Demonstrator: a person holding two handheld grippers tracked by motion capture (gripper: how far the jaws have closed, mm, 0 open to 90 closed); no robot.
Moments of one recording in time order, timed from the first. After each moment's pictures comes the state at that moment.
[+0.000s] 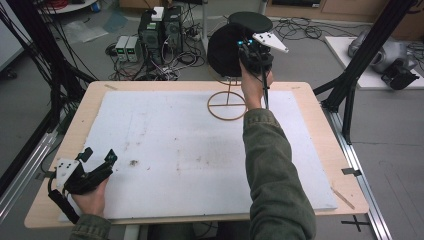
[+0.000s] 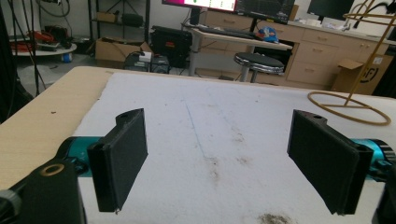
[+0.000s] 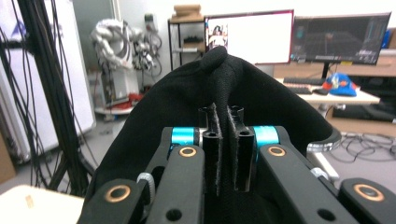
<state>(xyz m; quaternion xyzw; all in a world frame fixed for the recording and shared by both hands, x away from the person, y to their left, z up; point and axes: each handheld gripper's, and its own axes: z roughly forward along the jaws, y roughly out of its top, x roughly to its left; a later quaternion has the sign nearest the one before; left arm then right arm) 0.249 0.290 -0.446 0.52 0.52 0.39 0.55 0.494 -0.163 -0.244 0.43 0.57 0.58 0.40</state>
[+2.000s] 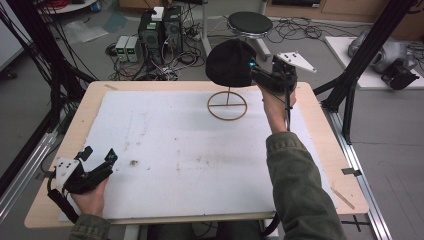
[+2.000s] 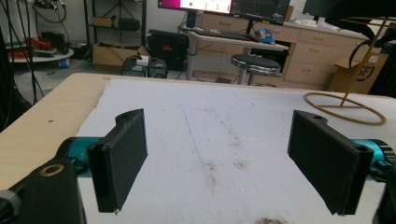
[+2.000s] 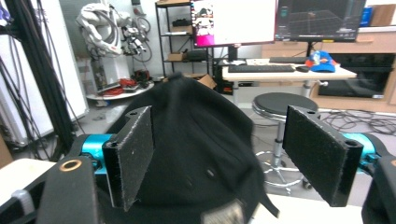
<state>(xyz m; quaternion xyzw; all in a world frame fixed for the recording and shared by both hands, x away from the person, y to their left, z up) 0.248 0.288 -0.440 0.53 0.51 0.40 0.55 0.437 -0.215 -0.256 0.46 0.58 0.56 0.38</state>
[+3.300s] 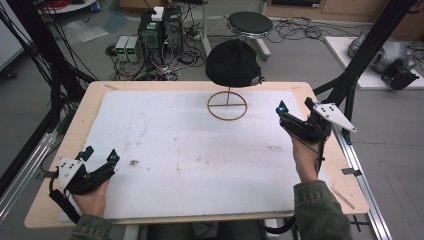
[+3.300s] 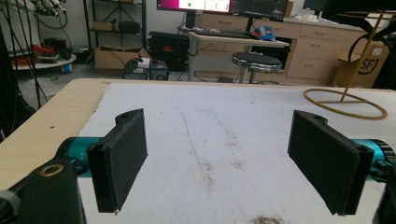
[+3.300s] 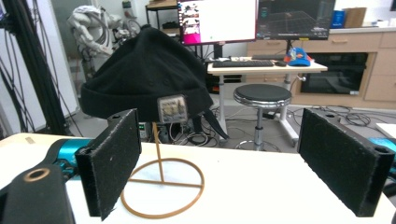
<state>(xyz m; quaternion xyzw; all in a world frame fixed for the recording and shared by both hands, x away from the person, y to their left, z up) 0.246 0.282 -0.437 0.54 0.50 0.41 0.54 0.332 -0.288 -0.313 0.47 0.56 0.56 0.40</state>
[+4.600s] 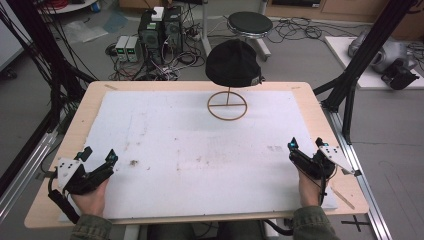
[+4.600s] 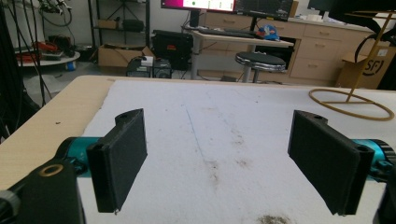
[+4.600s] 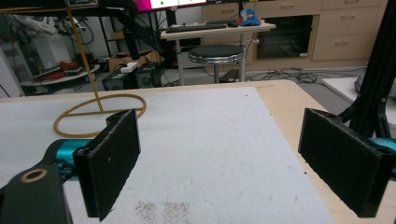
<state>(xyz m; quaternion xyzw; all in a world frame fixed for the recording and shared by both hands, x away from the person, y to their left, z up) 0.246 0.286 -0.440 0.53 0.51 0.41 0.54 0.292 -0.332 -0.420 0.55 0.53 0.50 0.42</state>
